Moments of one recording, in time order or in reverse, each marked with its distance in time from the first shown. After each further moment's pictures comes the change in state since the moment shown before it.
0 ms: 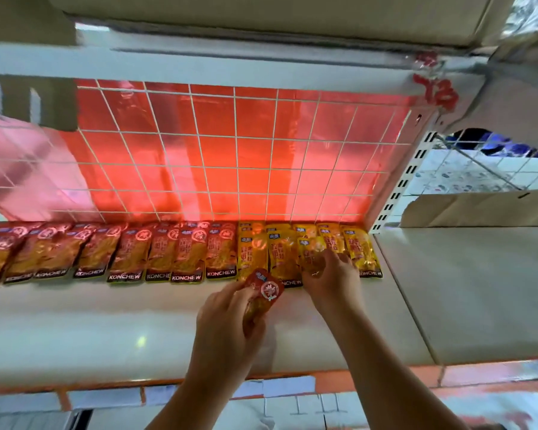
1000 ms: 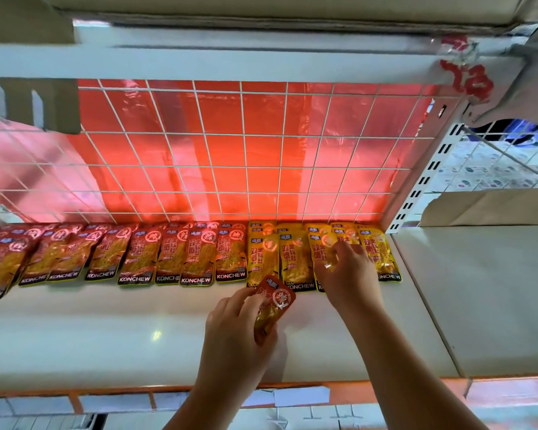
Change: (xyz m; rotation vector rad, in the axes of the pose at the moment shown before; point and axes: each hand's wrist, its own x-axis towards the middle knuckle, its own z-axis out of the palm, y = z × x) left_hand -0.003 -0.007 0.013 0.087 0.038 -0.003; right_hand 0.019 -0.001 0.001 -0.022 0.053 -0.085
